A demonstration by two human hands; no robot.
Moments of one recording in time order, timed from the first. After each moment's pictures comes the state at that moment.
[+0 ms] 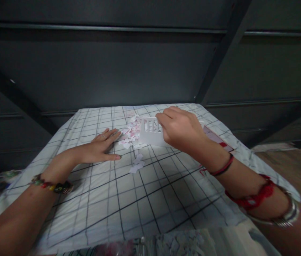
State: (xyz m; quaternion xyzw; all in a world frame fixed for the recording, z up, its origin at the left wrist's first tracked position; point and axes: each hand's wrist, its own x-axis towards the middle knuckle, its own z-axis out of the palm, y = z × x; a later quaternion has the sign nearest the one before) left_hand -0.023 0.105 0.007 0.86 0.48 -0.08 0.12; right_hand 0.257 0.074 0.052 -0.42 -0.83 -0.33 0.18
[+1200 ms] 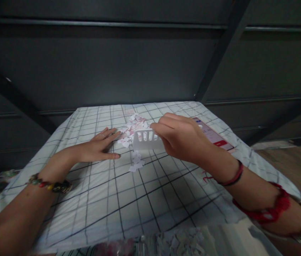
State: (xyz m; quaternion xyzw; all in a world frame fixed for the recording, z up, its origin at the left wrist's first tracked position) left_hand -0.027 0.109 0.004 0.87 0.47 -0.08 0.13; right_hand 0.255 0.053 0.052 -0.31 -0.88 -0.29 0.23
